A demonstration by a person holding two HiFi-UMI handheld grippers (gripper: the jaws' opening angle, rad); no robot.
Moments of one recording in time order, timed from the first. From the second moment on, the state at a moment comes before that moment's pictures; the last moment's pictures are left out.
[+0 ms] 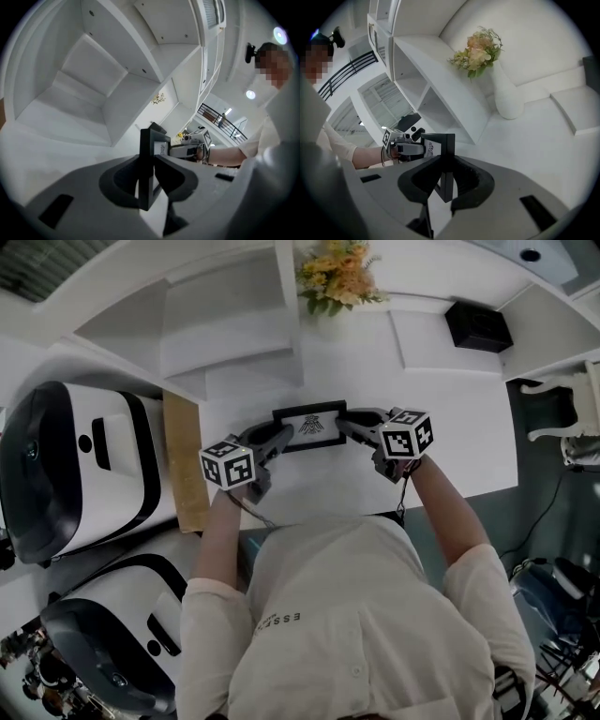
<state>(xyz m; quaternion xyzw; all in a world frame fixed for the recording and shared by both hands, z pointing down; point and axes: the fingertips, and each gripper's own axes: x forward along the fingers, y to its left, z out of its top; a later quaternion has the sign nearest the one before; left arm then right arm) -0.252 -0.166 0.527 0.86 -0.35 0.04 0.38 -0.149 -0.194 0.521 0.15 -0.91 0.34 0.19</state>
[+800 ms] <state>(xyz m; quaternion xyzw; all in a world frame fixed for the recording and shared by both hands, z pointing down) -0.298 -0.232 0.568 0.87 -0.39 0.15 0.28 -0.197 -0.258 0.565 0.25 -0.90 0.22 0.28</state>
